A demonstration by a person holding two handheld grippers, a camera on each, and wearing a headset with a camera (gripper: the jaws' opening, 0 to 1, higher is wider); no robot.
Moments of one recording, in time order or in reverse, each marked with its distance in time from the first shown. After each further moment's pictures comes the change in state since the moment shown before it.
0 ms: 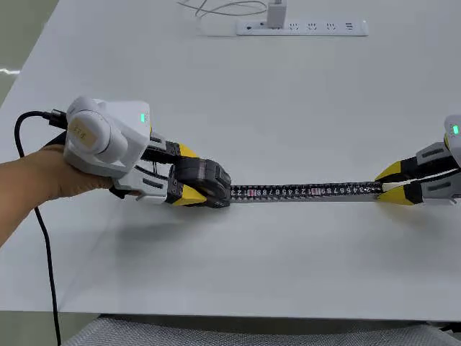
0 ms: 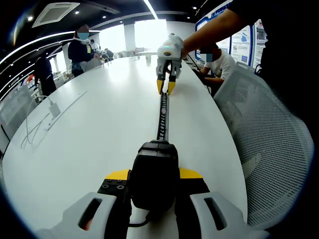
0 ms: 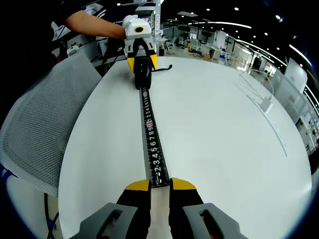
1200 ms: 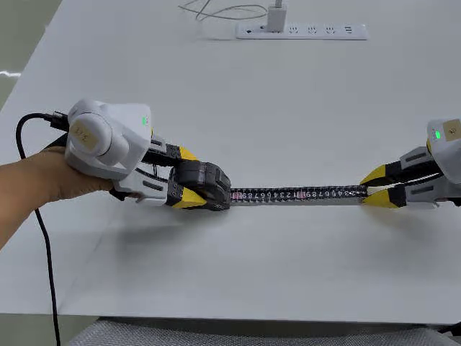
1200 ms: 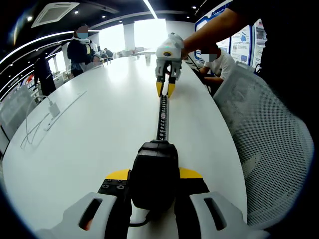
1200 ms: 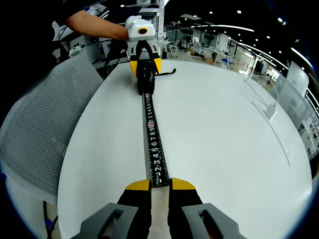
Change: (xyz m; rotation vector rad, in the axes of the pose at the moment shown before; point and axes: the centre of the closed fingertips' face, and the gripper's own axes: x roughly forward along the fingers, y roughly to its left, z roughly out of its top) left arm 0.000 0.000 0.000 0.001 0.003 -0.002; right arm 0.014 0.004 0.016 -0.023 -0.027 0.011
